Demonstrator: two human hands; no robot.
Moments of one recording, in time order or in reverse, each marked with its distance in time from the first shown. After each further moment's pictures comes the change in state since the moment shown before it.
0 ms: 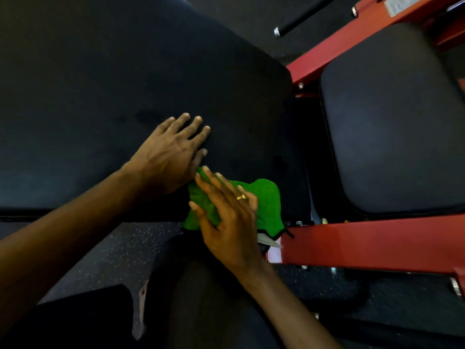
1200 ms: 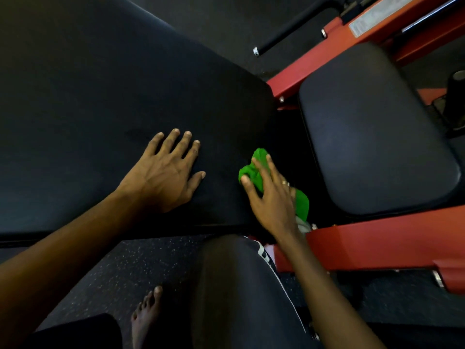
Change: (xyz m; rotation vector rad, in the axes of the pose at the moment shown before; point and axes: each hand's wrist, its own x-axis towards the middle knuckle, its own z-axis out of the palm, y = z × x) left_hand -0.007 0.010 0.004 0.099 0.054 -0.037; right_hand 0.047 0.103 -0.034 -0.216 -0.097 0.394
